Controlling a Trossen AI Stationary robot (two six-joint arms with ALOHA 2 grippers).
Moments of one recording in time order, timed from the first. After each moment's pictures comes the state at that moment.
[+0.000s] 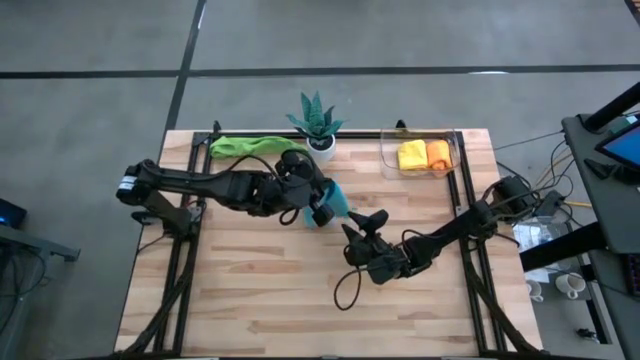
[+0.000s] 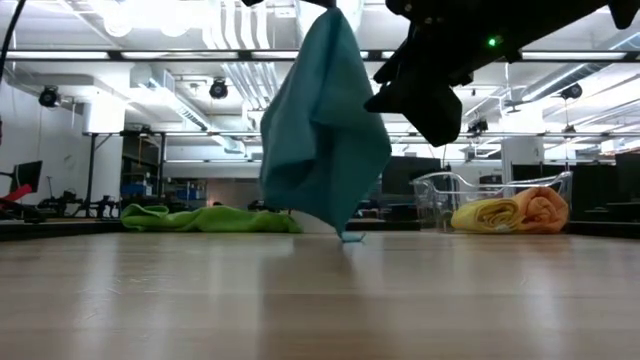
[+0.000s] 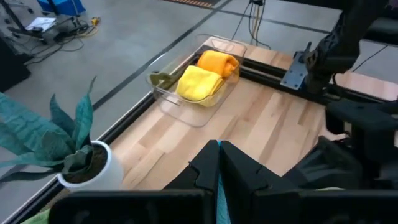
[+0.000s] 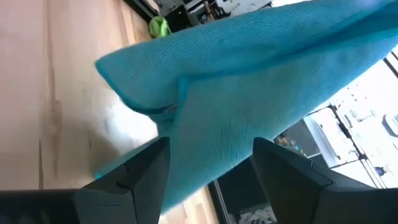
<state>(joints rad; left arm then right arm) -0.13 1.57 1.60 -0.58 -0.63 -0.36 0.46 1.73 0.88 0.33 1.24 -0.52</state>
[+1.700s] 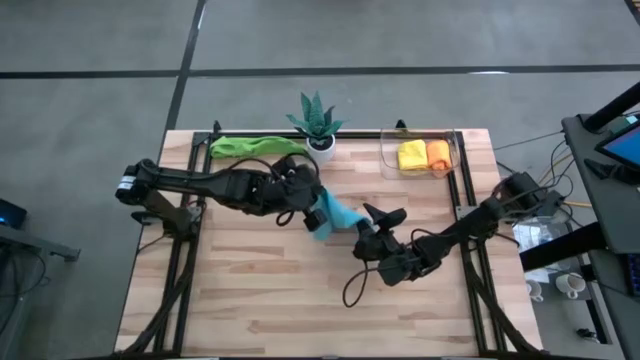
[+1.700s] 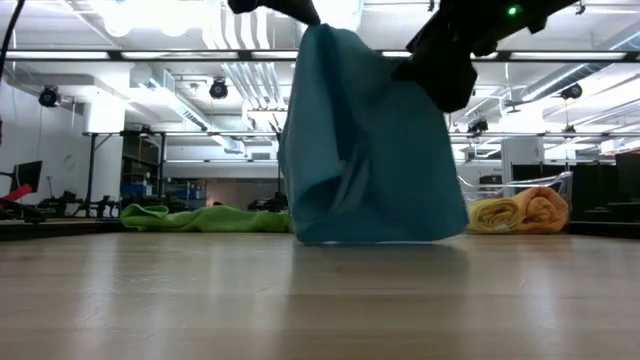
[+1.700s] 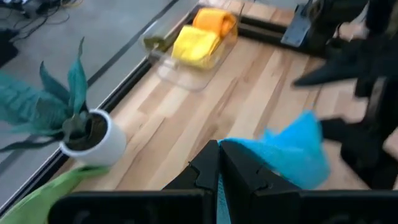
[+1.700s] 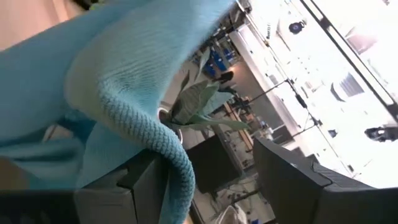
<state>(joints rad) -0.13 1.56 1.60 -0.76 -0.56 -0.39 0.49 1.65 0.86 0.35 1.46 -0.53</state>
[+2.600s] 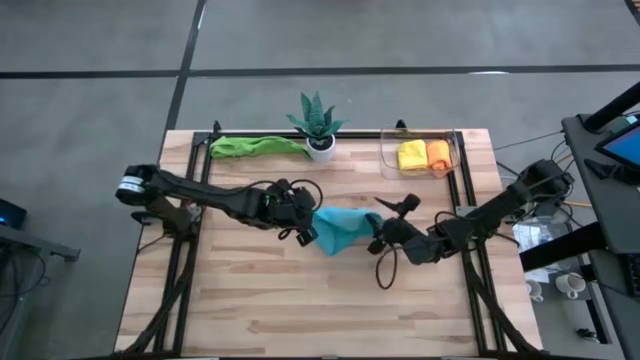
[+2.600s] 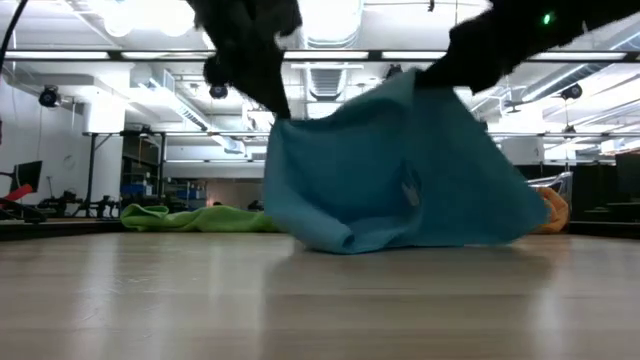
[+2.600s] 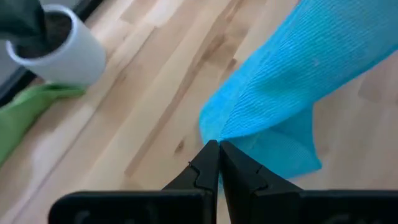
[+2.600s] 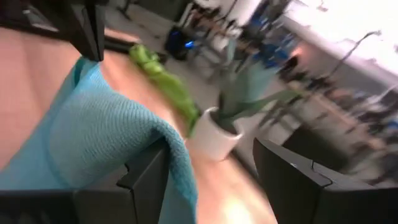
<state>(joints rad) -0.14 1.57 1.26 -0.66 -0.48 -0.52 0.46 1.36 0.61 0.35 1.21 -0.12</state>
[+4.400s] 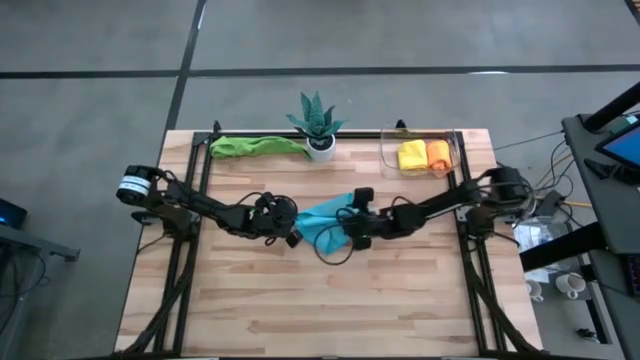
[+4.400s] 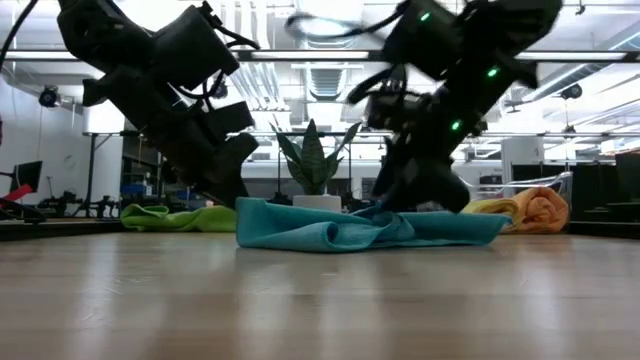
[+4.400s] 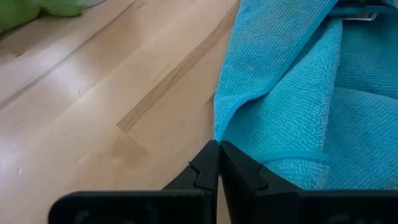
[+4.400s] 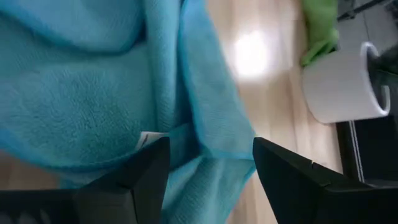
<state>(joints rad) -0.12 1.57 0.64 0.07 -0.56 -0.59 0.13 1.74 0.87 -0.09 0.58 -0.22</state>
